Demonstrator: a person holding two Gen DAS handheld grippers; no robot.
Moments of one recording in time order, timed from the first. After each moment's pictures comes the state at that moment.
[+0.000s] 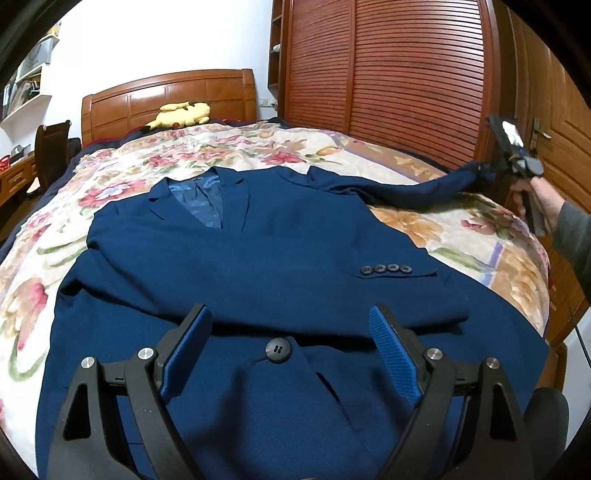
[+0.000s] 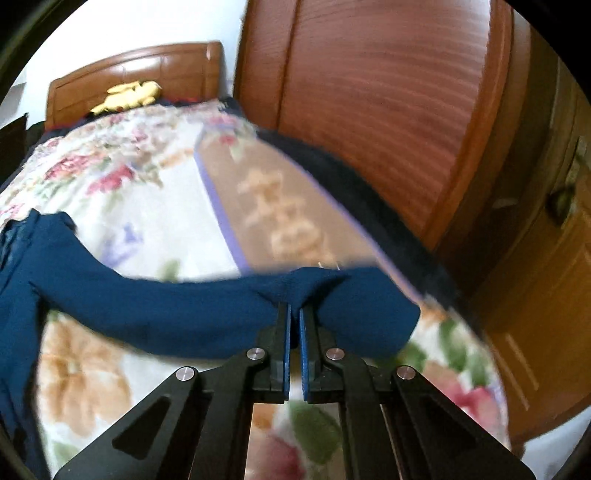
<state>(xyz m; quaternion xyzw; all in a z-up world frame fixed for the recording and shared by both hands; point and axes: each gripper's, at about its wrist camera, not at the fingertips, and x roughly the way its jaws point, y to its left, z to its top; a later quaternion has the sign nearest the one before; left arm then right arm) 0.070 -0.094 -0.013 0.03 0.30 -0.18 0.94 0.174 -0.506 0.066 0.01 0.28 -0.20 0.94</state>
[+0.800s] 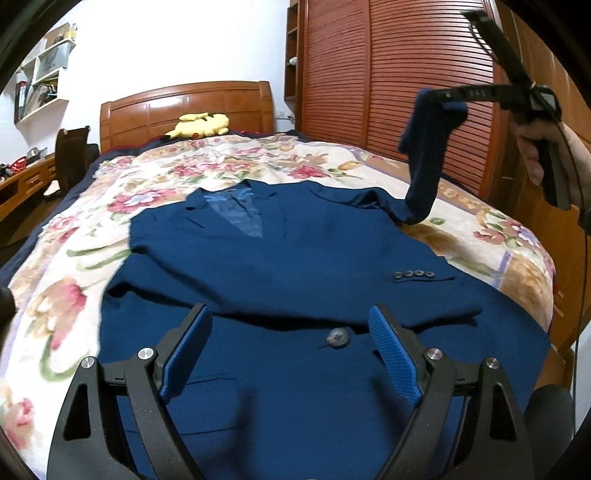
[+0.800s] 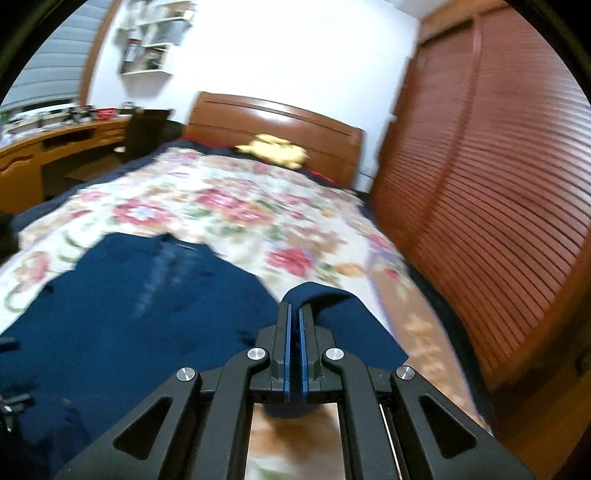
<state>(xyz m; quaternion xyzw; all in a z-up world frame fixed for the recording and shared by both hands) 0.054 -0.041 0.001 0.02 0.28 -0.16 0.95 0.077 -0.256 0.142 -0.15 0.16 0.01 0.97</state>
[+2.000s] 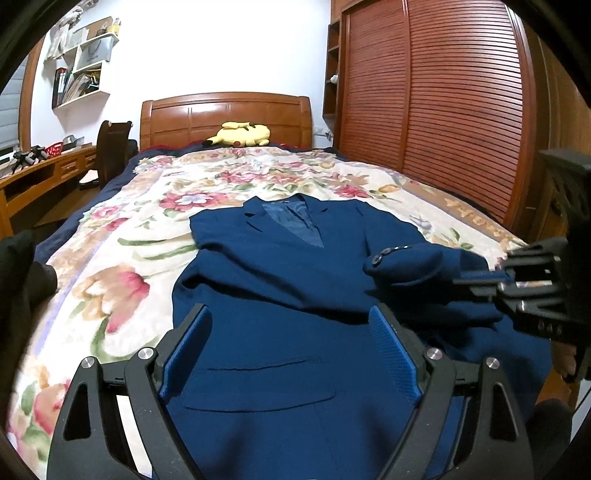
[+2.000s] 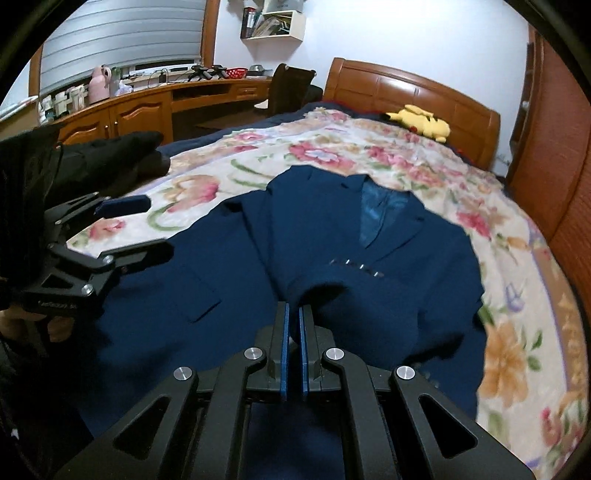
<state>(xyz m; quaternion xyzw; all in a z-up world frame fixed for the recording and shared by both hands) 0.038 0.028 0.008 -0.01 0.26 -0.10 0.96 0.006 -0.185 0.060 -0.16 0.26 0.22 0.93</state>
